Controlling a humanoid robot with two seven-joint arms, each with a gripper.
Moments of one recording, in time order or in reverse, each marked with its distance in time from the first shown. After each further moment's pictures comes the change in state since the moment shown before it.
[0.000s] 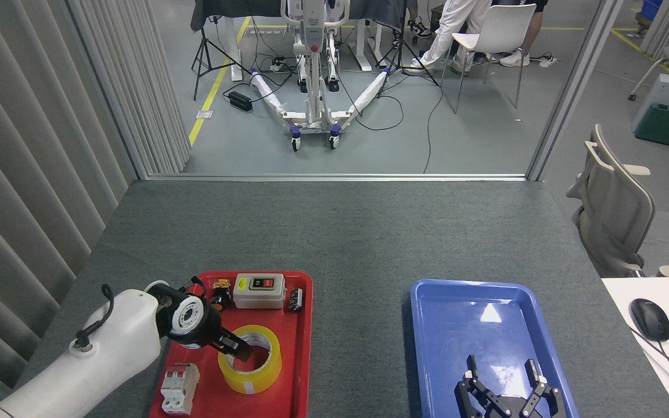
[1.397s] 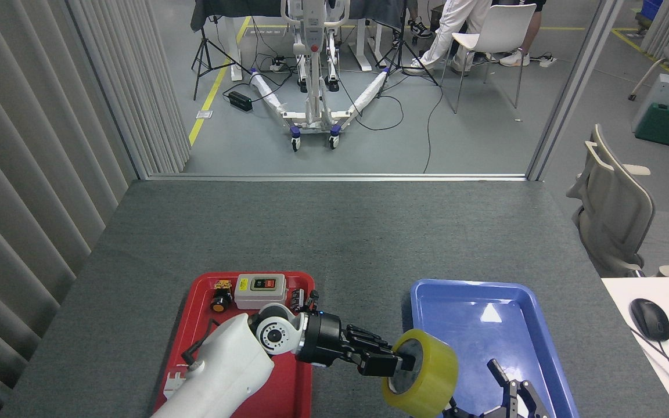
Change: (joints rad) left arm 0.096 -0.455 0.266 0.218 0.307 -0.708 0.168; right arm 0.038 -0.074 -0.053 -0.018 0.019 -0.529 -0.089
